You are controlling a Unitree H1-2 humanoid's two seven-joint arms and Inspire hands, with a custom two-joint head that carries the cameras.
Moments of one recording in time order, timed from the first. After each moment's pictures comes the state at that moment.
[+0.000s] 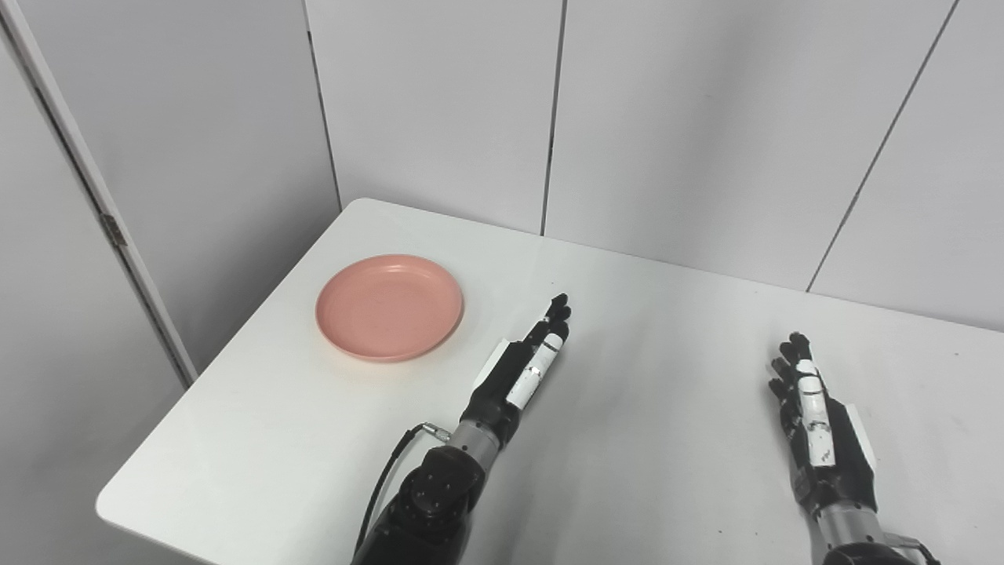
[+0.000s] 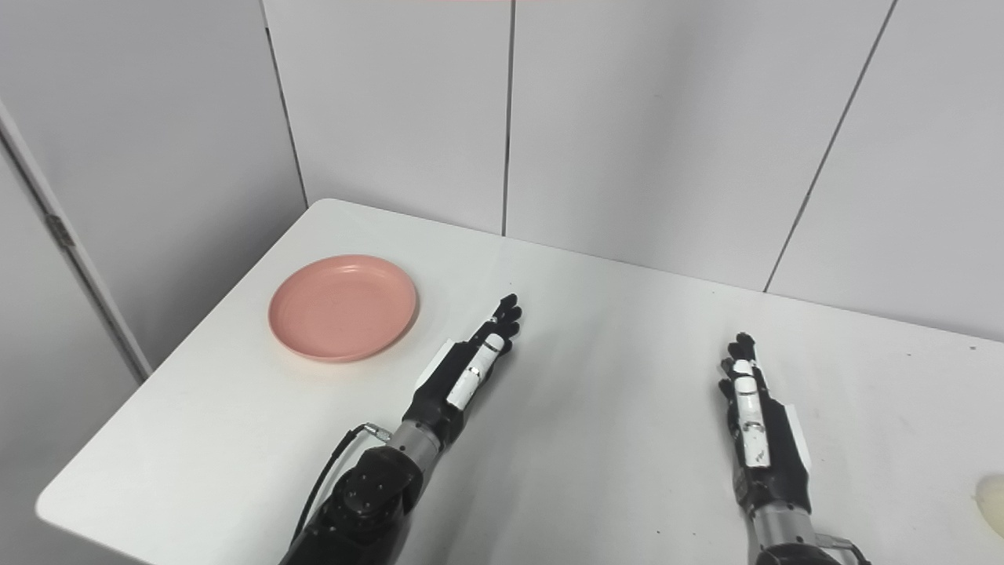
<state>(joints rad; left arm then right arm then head) -0.27 -0.02 -0.08 0.29 0.05 -0.07 -0.06 -0.32 -0.11 -0.01 0.29 0.11 -0.02 0.13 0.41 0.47</state>
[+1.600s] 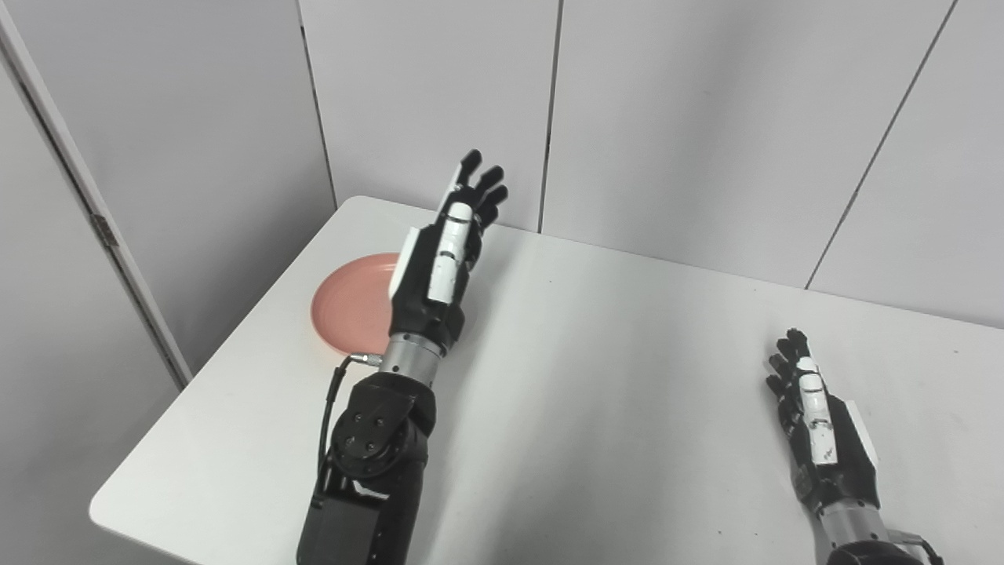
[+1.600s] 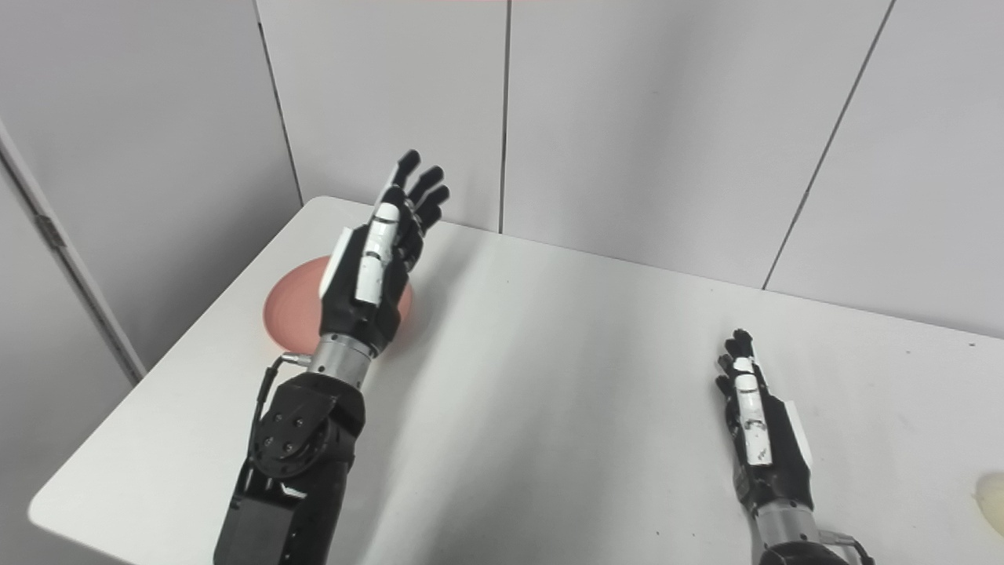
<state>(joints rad) -0.31 -0.01 0.13 -0.30 -0.08 0.18 0.02 -0.34 -0.11 -0.01 0.30 0.12 -0.02 0.17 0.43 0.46</state>
